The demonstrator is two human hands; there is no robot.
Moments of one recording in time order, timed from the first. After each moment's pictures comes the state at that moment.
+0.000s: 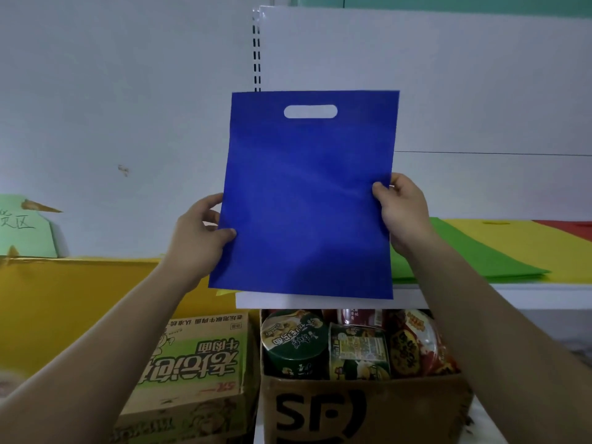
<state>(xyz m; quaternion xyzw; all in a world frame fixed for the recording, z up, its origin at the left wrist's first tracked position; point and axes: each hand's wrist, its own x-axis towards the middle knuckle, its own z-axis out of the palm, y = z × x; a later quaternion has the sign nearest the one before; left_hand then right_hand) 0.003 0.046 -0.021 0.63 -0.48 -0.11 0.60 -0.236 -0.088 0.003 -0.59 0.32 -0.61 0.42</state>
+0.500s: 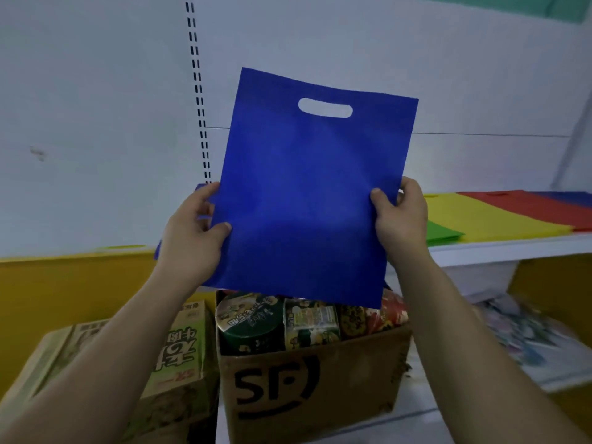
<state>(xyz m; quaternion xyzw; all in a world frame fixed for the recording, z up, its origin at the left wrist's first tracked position) -0.064 0.053 -0.034 0.58 -0.54 -0.12 0.60 -0.303 -0.051 -0.033 -0.55 0.42 -0.68 0.25</state>
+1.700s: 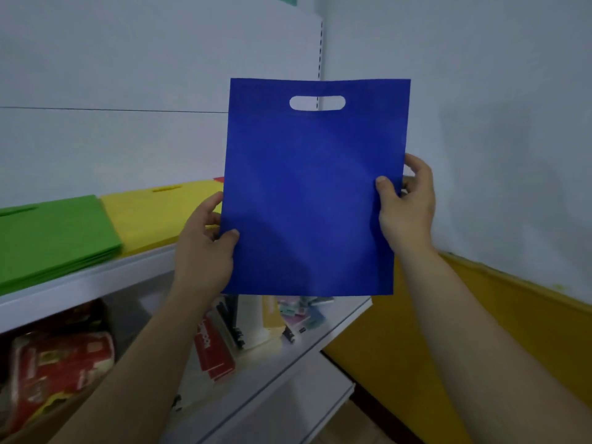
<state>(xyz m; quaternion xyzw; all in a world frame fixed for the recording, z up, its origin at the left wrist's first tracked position) -0.538 -0.083 -0.074 0.42 -0.63 -0.31 0.57 -0.781 -0.044 -0.043 -0.42 0.56 -0.71 0.02</state>
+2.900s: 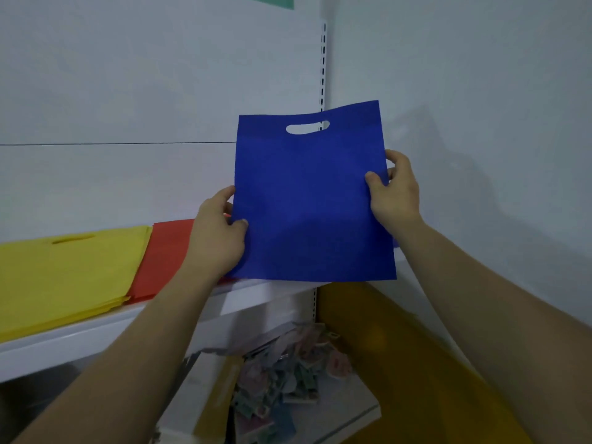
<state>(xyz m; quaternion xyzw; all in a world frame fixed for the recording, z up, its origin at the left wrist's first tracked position) -0.785 -0.266 -0.021 0.52 -0.64 -0.15 0.54 -1.036 -0.310 0.001 -0.55 0.53 -0.64 0.10</state>
